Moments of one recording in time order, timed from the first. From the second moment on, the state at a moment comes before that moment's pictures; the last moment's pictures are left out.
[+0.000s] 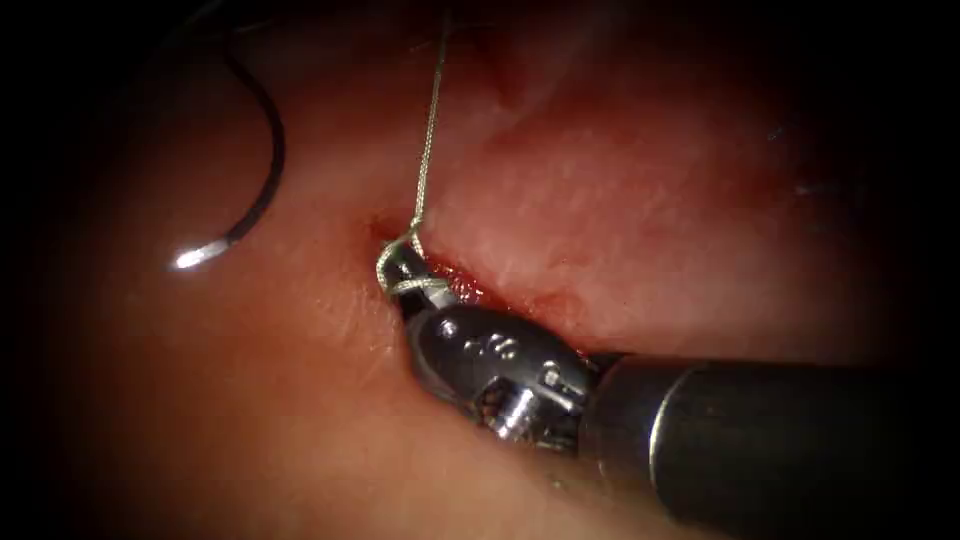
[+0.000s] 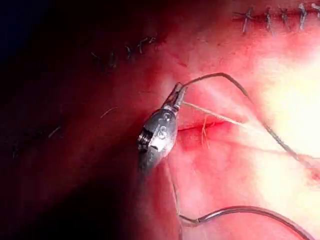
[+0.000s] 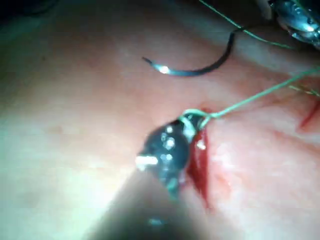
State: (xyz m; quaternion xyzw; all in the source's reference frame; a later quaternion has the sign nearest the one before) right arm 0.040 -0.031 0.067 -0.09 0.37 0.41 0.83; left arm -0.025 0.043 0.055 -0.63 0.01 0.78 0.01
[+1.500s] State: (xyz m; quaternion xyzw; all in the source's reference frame) right arm 0.044 -0.035 0.066 0.02 0.41 0.30 0.86; left arm -0.034 0.047 0.058 -0.61 0.06 0.79 0.01
